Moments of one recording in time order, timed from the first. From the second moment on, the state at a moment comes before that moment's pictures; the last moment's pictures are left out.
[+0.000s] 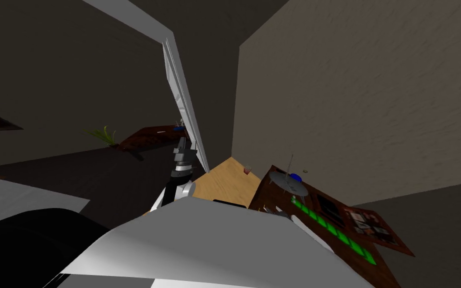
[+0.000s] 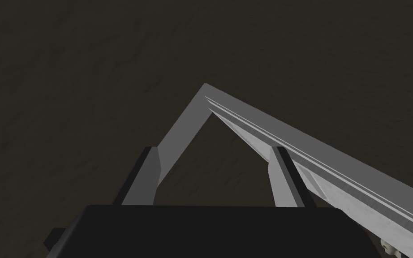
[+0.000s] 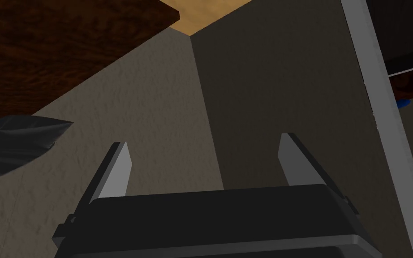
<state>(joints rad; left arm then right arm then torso) 0.47 0.02 0.03 -2.28 0.01 -0.58 0.17 0.49 -0.70 0.22 -1.28 0.69 -0.48 0.30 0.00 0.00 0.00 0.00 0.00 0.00</state>
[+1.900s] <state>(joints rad) 0.47 0.02 0.03 -2.28 0.01 -0.58 0.17 0.47 -0.78 0.25 -0.83 0.96 -0.50 0.37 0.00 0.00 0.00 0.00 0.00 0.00</state>
